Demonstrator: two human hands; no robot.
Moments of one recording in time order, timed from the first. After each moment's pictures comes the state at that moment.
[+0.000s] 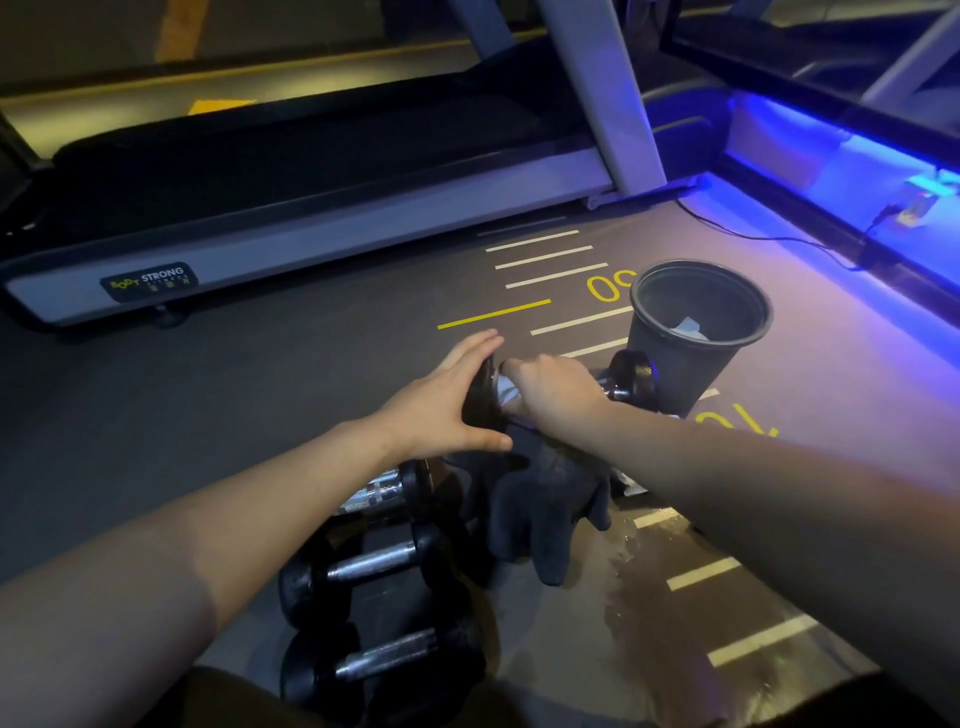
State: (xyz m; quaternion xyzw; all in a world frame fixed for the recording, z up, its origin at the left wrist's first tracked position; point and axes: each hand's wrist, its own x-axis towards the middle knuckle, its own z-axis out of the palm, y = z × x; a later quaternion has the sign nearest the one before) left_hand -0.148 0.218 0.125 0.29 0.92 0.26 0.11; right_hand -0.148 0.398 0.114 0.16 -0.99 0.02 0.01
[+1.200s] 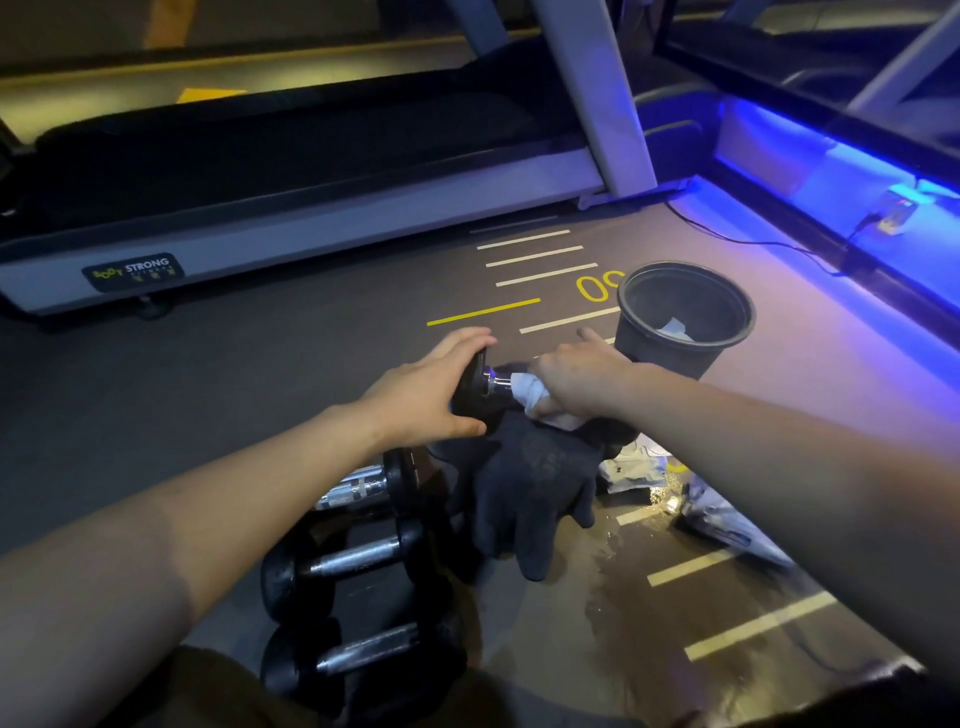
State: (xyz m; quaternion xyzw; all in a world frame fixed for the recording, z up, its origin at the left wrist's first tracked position) left_hand -0.149 0.224 0.134 0.30 0.94 0.17 0.08; right_hand -0.160 0.443 0.133 0.20 -0.96 -0.14 -0.10
